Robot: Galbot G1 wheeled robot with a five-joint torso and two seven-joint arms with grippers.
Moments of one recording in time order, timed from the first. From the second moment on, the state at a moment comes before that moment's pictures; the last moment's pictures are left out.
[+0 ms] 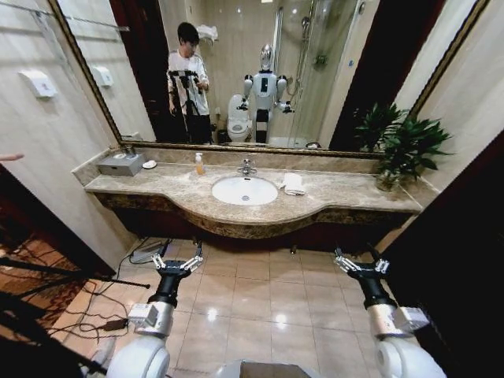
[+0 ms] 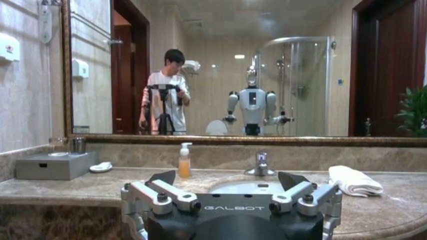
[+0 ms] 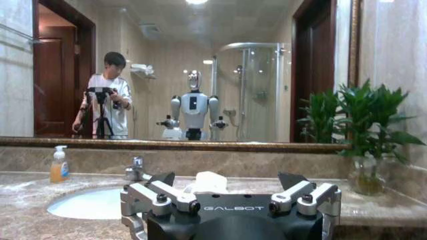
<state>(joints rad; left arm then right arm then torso) 1.82 -1.37 -0.56 -2.36 -0.15 -0.03 -0.11 -1.68 1.61 0.85 2.27 0.15 -0.02 -0.25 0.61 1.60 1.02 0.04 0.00</state>
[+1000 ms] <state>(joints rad) 1.82 -1.37 -0.56 -2.36 -0.15 -0.03 -0.11 -1.68 1.61 0.86 2.24 0.12 0.02 -0.26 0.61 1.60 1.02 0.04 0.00</state>
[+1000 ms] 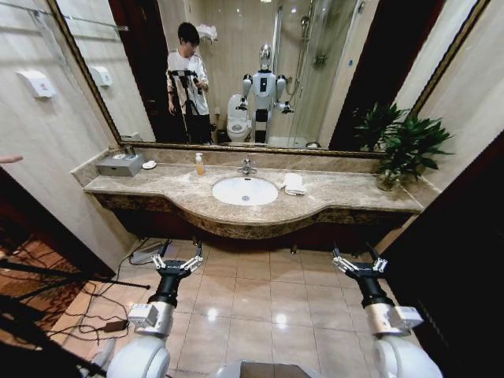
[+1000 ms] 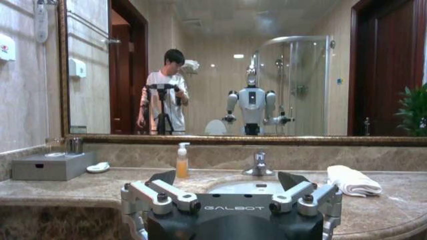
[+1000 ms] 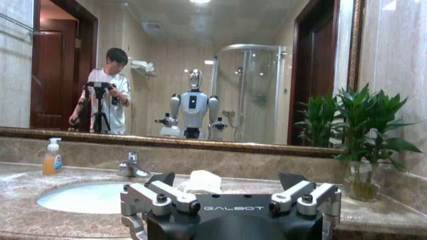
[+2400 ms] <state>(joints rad) 1.82 -1.37 -0.56 -2.36 -0.15 -0.03 -0.11 -1.66 1.60 0.85 2.15 0.15 0.04 -0.30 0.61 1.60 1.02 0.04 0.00</state>
